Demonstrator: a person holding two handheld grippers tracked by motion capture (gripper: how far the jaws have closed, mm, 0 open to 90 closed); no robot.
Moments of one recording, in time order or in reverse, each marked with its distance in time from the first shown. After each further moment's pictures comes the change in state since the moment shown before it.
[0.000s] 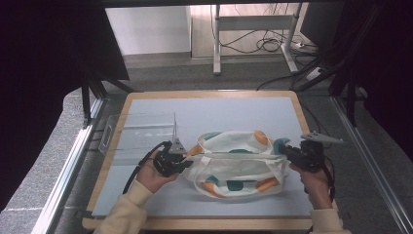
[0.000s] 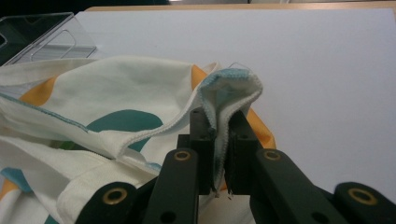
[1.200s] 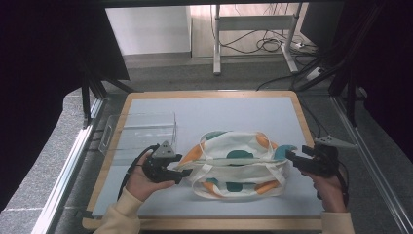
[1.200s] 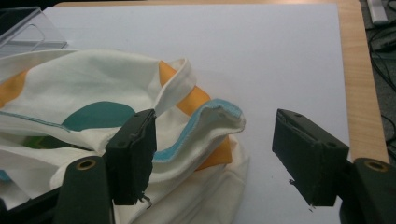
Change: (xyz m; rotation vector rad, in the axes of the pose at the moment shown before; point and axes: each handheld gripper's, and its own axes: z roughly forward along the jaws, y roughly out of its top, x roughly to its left) left arm -0.008 -0.018 -0.038 -0.120 -0.051 -0.054; right arm -0.015 -0.005 -0.027 0.006 -0.088 0.004
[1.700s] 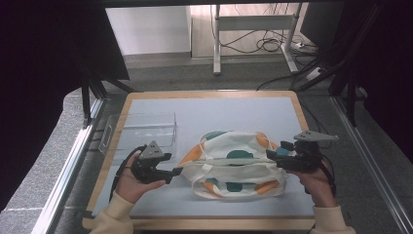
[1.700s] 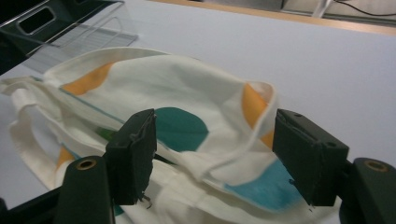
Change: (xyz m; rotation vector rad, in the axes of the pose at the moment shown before) left arm 0.010 -0.014 -0.019 -0.041 0.041 -0.048; right arm 0.047 0.022 0.011 0.018 0.197 -0.155
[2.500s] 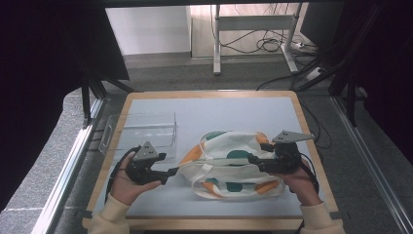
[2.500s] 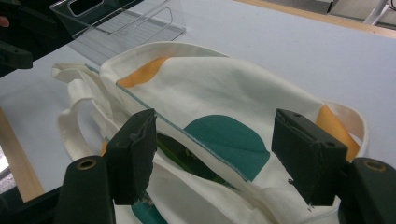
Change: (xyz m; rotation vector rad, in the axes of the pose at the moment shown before) left arm 0.001 -0.005 -0.008 0.000 0.036 -0.002; right arm 0.032 0.008 0.025 0.029 0.121 -0.092
